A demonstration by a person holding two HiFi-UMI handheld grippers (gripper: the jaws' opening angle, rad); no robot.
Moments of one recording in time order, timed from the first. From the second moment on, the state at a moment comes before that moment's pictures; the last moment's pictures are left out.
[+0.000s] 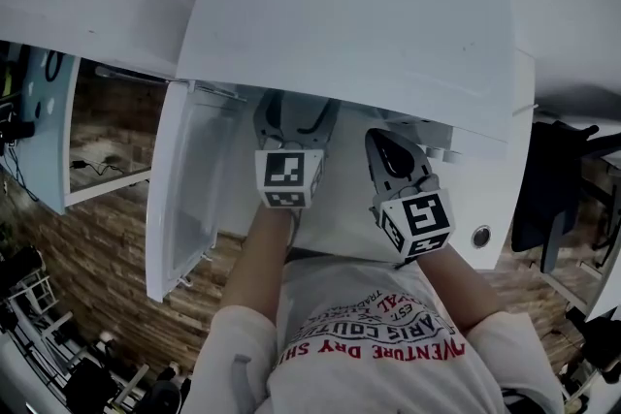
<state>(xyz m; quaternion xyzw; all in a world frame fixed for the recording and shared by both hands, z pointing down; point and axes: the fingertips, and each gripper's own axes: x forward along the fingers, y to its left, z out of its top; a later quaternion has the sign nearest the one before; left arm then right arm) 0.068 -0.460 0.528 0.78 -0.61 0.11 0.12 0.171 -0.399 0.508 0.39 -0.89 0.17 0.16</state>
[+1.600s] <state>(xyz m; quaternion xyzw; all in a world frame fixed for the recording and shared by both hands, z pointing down) 0.087 -0.434 0.510 0.79 -0.58 0.15 0.13 0.187 -0.364 0.500 0.43 -0.87 0.17 0.15</state>
